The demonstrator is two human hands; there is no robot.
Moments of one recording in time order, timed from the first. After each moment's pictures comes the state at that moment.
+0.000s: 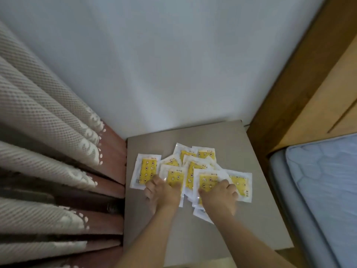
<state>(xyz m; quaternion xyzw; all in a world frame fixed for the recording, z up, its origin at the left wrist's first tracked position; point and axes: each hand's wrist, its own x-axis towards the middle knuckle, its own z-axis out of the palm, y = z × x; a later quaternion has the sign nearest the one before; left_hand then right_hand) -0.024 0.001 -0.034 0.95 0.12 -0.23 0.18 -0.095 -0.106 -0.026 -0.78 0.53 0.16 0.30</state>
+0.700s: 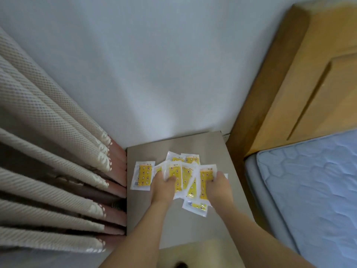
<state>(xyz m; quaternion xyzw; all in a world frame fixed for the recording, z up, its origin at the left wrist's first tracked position) -0.048 -0.010 0.082 0.85 0.10 -0.25 0.46 -0.129 -0.141 0.090 -0.74 0.50 0.04 0.44</state>
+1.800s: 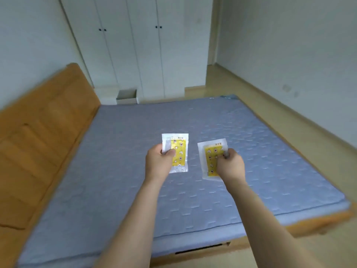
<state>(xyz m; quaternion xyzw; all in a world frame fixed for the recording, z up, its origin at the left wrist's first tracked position) -0.756 -0.173 0.431 0.51 -0.62 -0.46 0.38 -0.926 -0.078 0.427 -0.27 0.81 -0.48 0.19</state>
